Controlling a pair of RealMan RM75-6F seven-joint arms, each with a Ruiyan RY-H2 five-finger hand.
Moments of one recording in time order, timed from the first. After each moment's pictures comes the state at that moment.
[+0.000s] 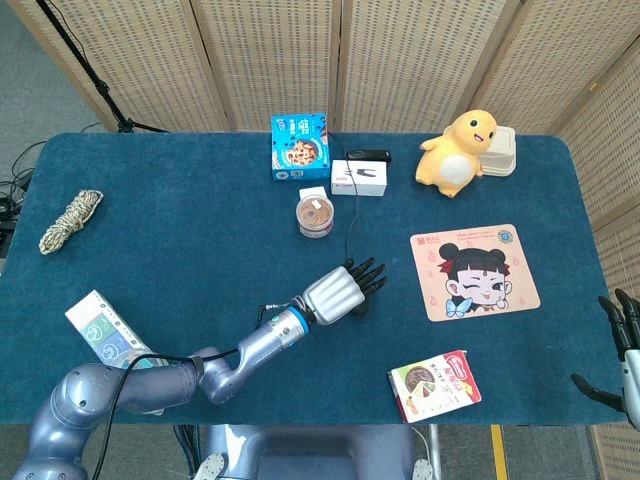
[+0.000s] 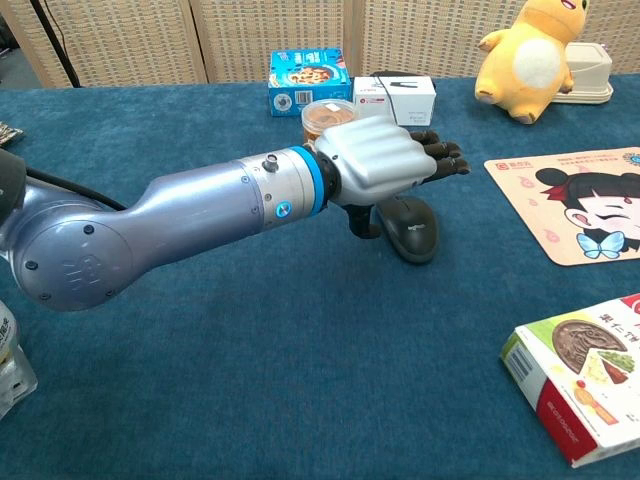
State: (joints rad) left arm -1.16 -1.92 -0.18 -1.07 1.32 0.78 0.57; right arm -0.04 -0.92 0.05 -1.82 -1.53 1.59 -0.04
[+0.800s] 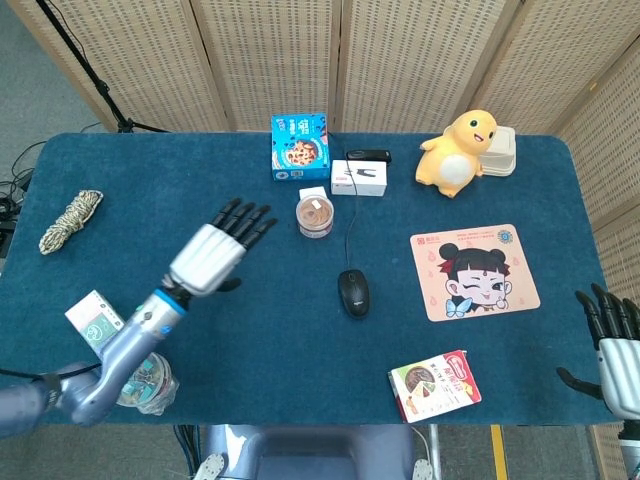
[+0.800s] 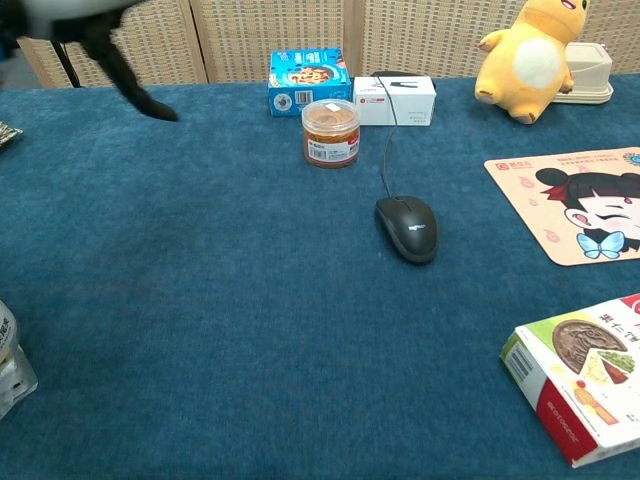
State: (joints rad) left arm -0.79 -1.24 -0.14 -1.73 1.30 1.09 0.38; right arm 0.02 -0.96 0.07 -1.83 -1.48 1.50 -0.16
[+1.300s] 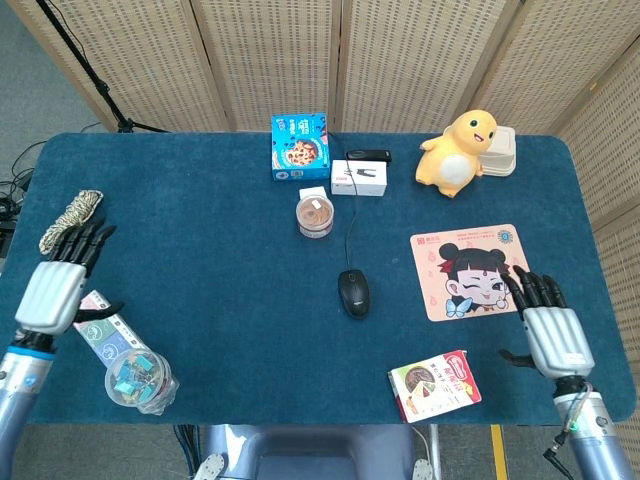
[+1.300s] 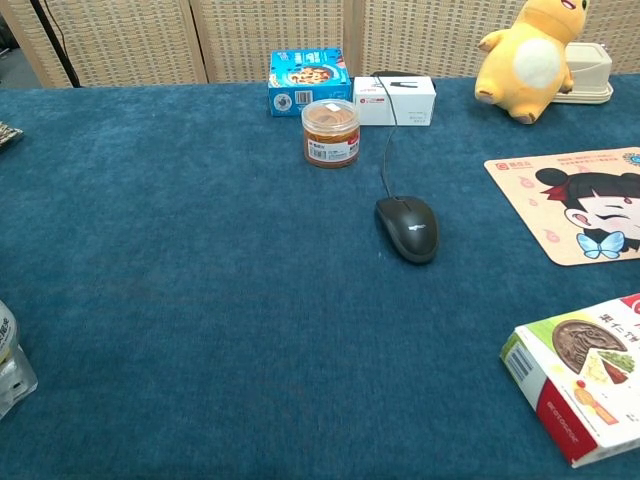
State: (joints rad) left arm -0.39 -1.04 -0.01 -1.77 1.36 1.42 0.02; right arm 0.22 -1.00 0.14 -2.01 -1.28 1.23 -0.40
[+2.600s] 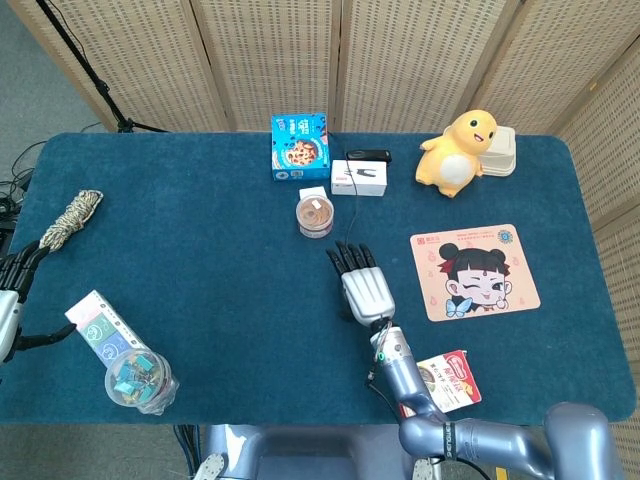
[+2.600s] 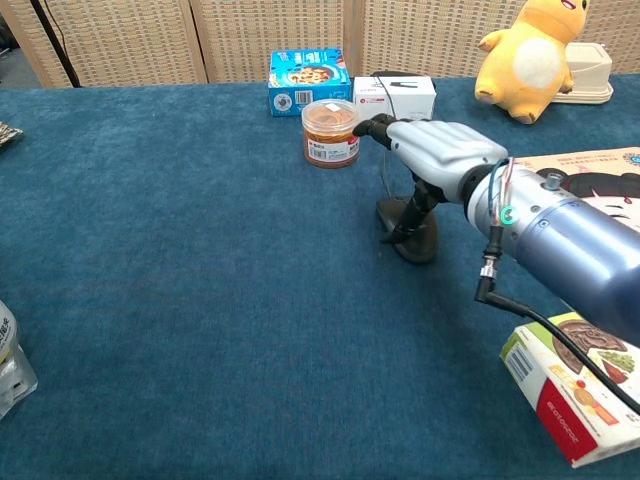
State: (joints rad) left arm -0.21 -1.00 -0.03 -1.70 1.41 1.43 -0.20; right arm 0.73 -1.87 0.29 -1.40 -1.02 1.12 -0.61
